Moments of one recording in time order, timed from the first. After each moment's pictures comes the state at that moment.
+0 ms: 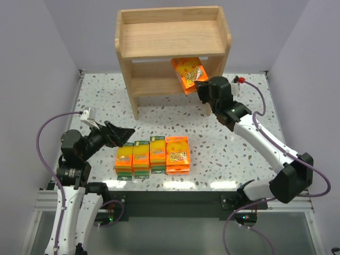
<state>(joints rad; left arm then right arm) -0.02 0.48 0.66 -0.33 0.59 -0.60 0.54 1.37 1.25 -0.23 0.42 1.50</state>
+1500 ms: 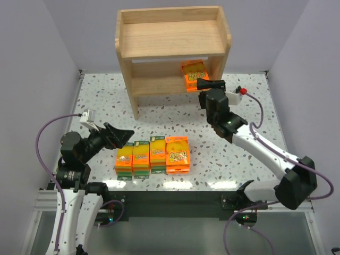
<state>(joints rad) -0.02 0.45 0.66 -0.38 0.57 -0.60 0.63 1.38 1.12 -0.02 0.73 1.52</state>
